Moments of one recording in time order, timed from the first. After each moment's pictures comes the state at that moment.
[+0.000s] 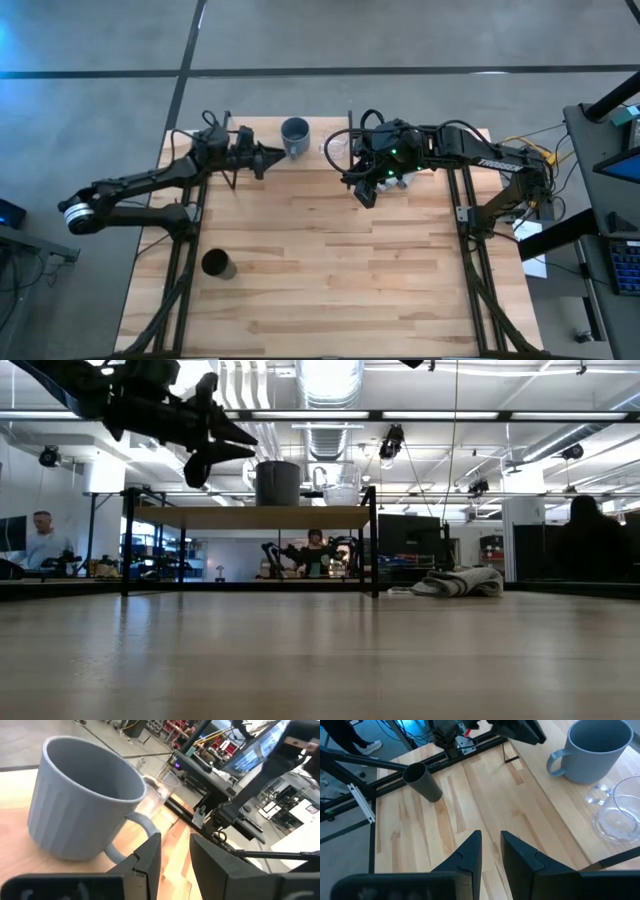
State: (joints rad) left arm 0.60 0.99 0.59 0.27 0.33 -0.52; right arm -0.05 1.54 1.80 -0.94 0.00 0.33
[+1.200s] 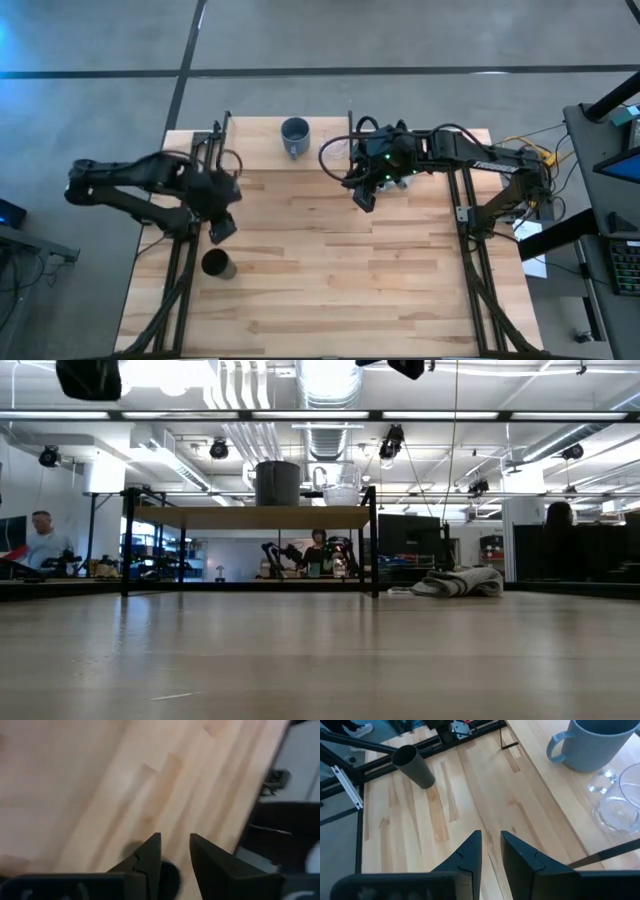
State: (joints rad) left arm -0.10 1.03 1.25 -1.31 0.17 -0.67; right arm -0.05 1.54 1.74 -0.94 0.00 0.30
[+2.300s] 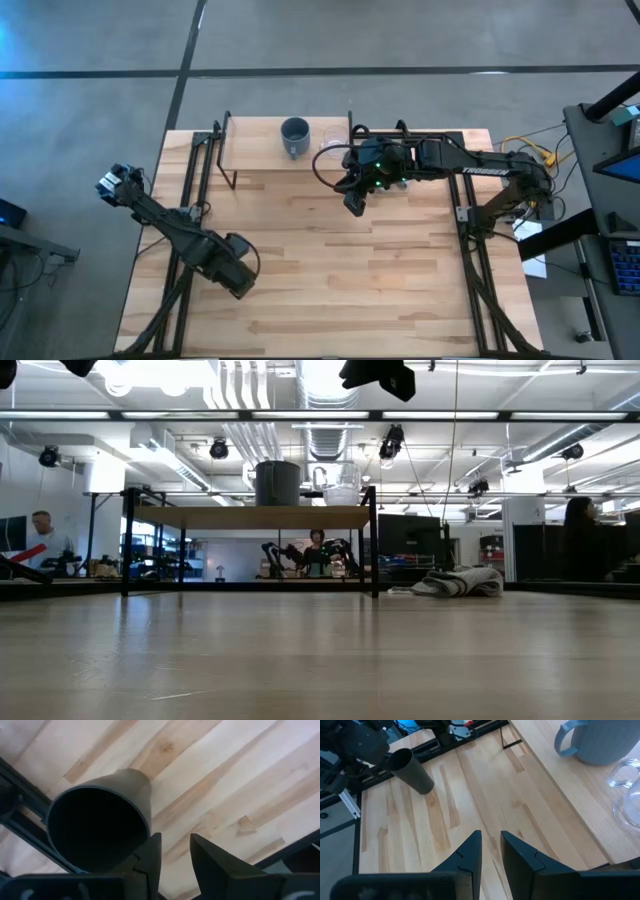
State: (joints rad) left arm -0.61 1.42 1.25 -1.34 0.07 -1.49; right arm -0.05 1.54 1.59 -0.76 0.00 0.35
